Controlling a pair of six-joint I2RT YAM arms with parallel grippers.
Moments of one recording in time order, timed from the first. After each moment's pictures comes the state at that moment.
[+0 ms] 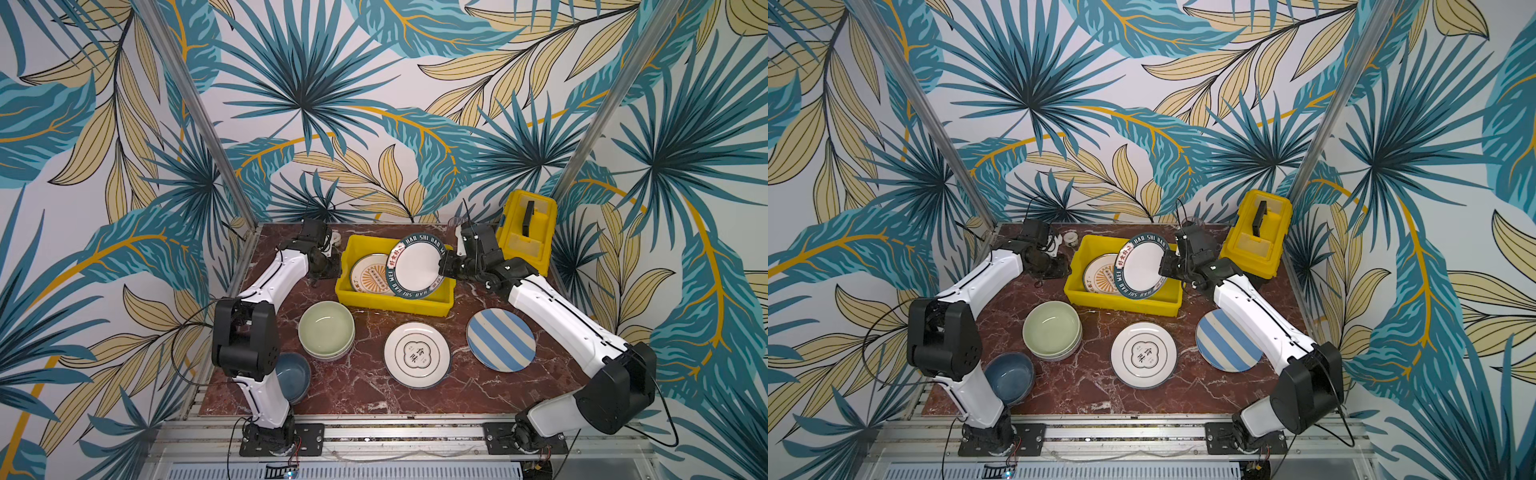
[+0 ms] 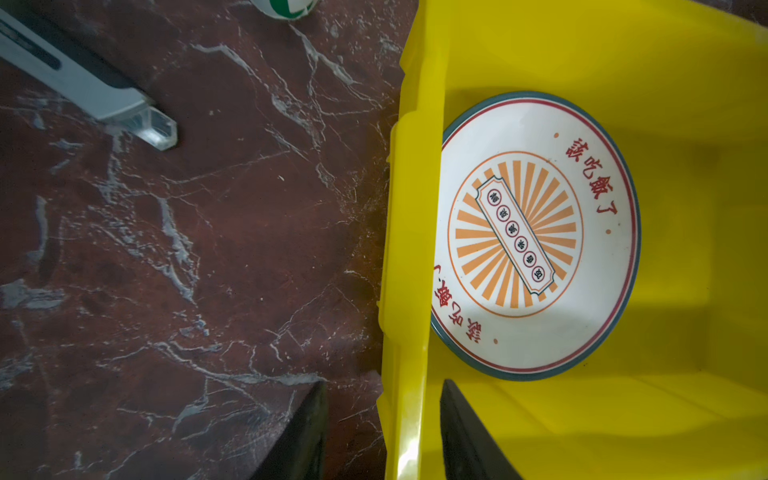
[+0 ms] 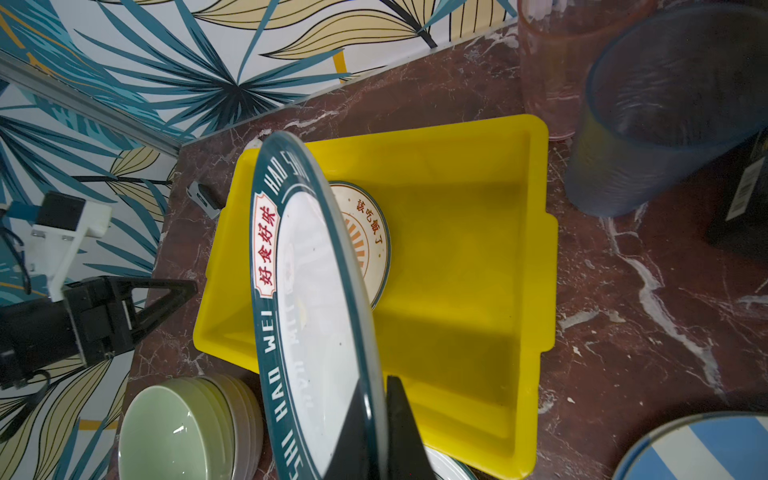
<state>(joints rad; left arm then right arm) -0.14 1.80 1.47 -0.74 0.17 -0.21 0.44 1.49 1.35 -0.55 0.01 0.60</state>
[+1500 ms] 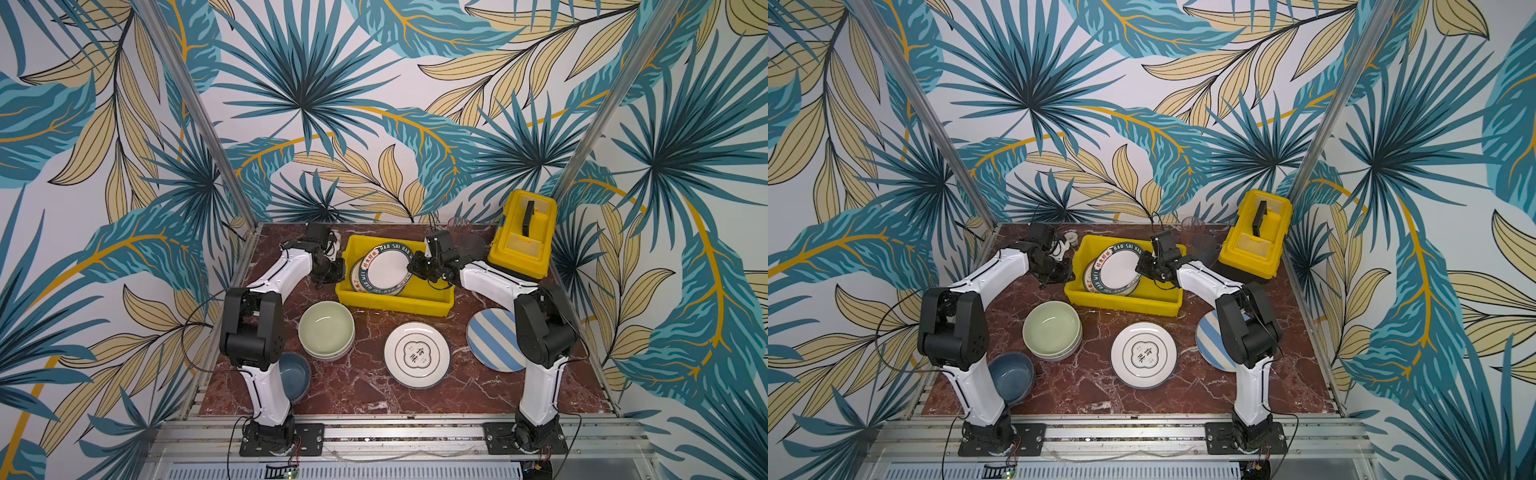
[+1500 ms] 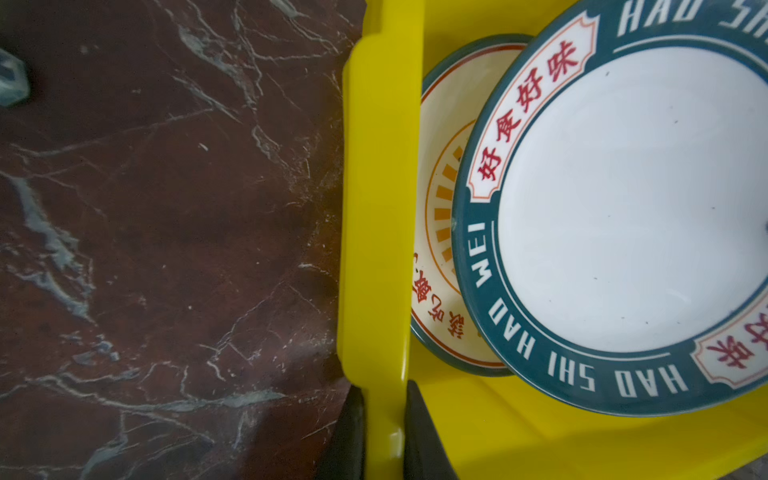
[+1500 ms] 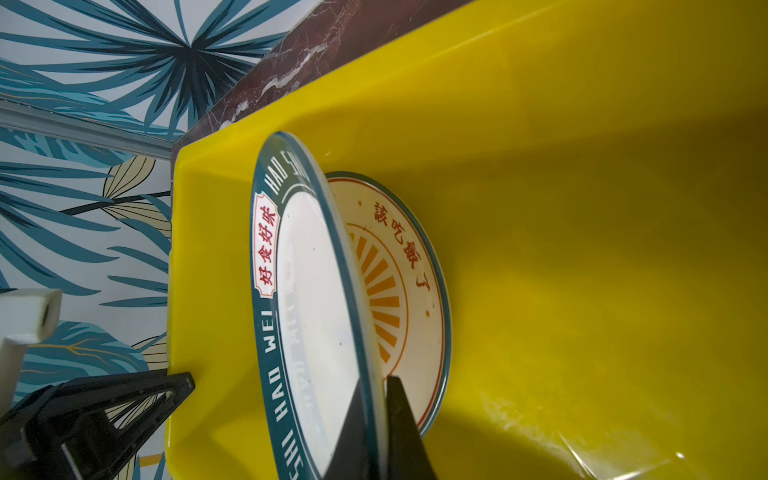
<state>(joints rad) -0.14 1.87 1.48 -0.75 0.28 -0.21 0.44 1.97 1.45 -0.22 -0.18 0.81</state>
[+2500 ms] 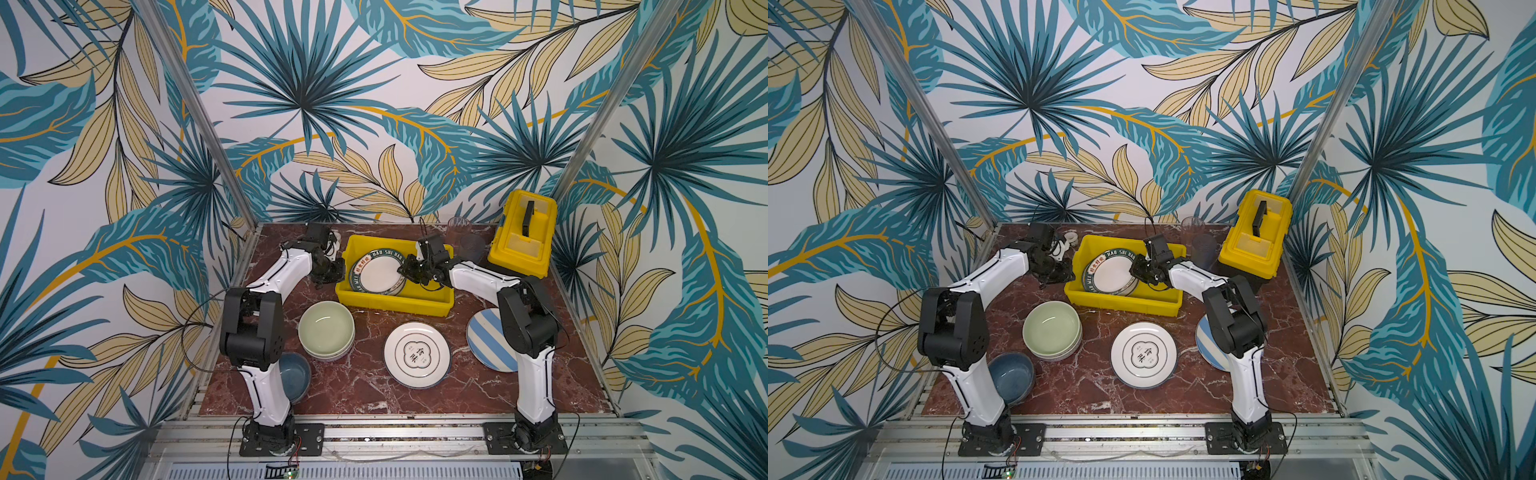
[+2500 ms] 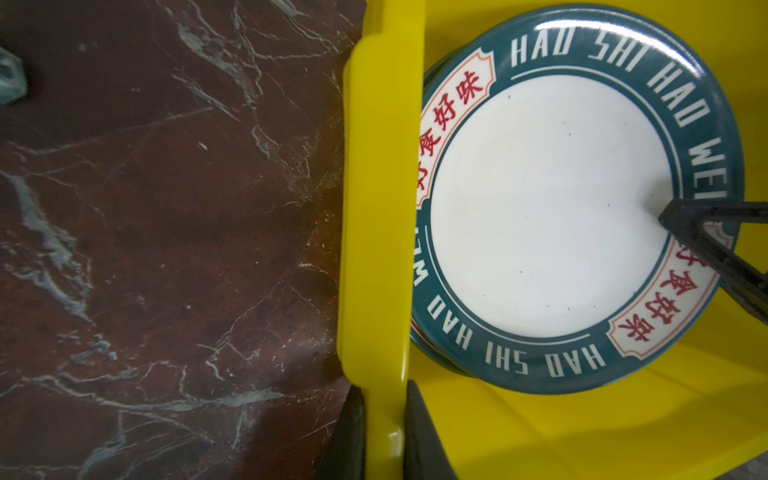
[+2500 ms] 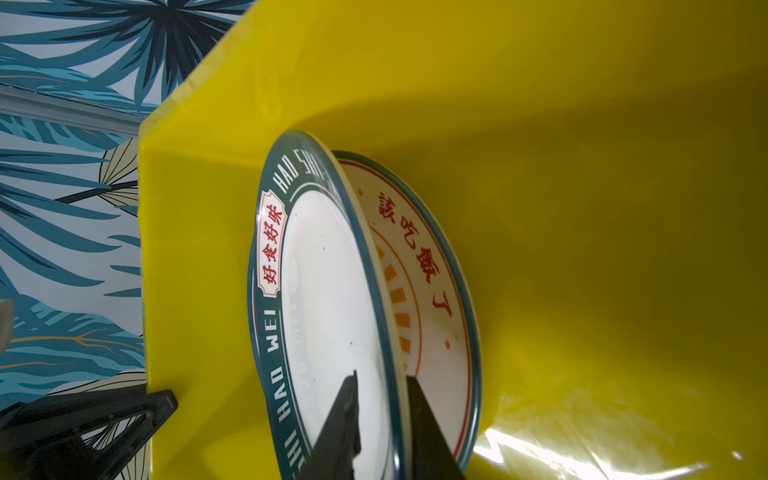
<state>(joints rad) -0.14 1.87 1.48 -0.75 0.29 -0.21 0.45 2.10 1.51 -0.18 -0.25 0.84</state>
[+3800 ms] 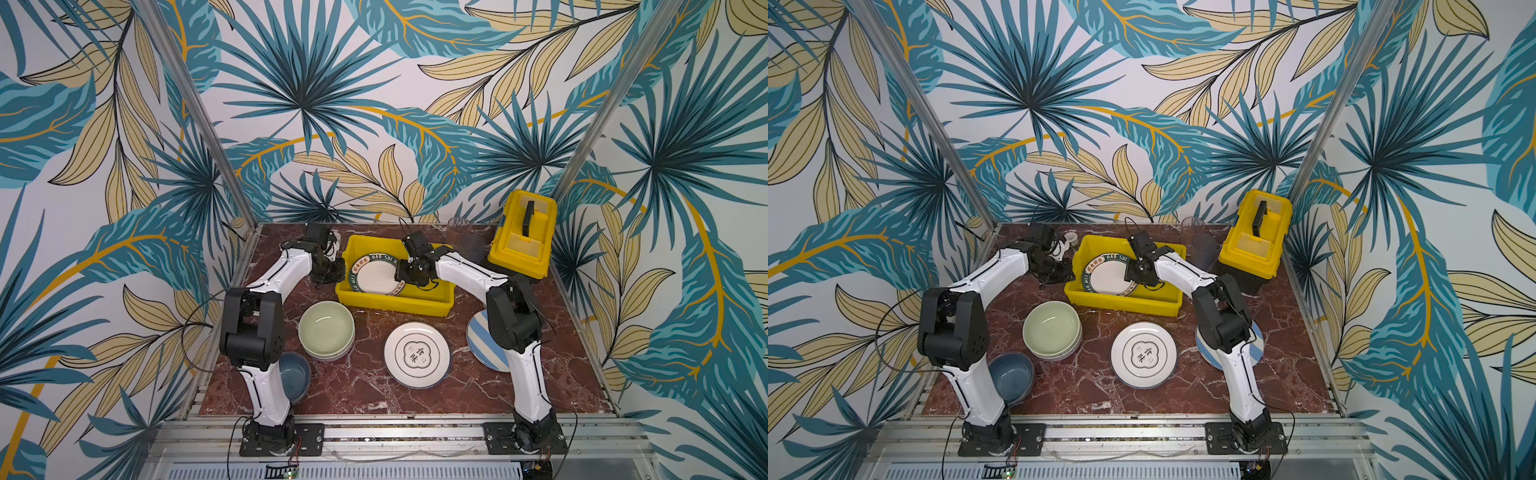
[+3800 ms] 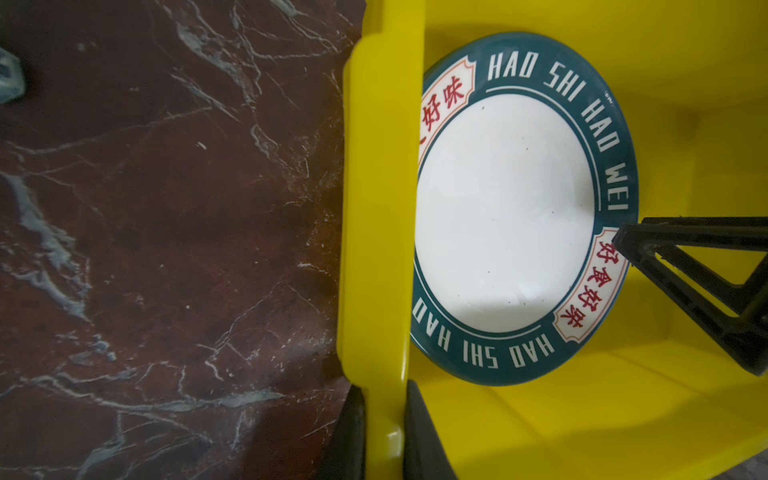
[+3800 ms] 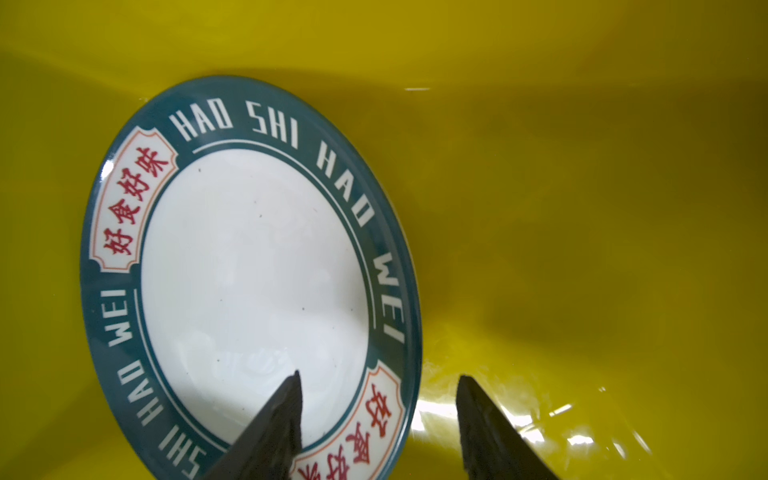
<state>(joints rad) -0.14 1.87 1.48 -0.75 0.29 -0.21 0.52 2.21 1.79 -0.62 -0.01 0.63</state>
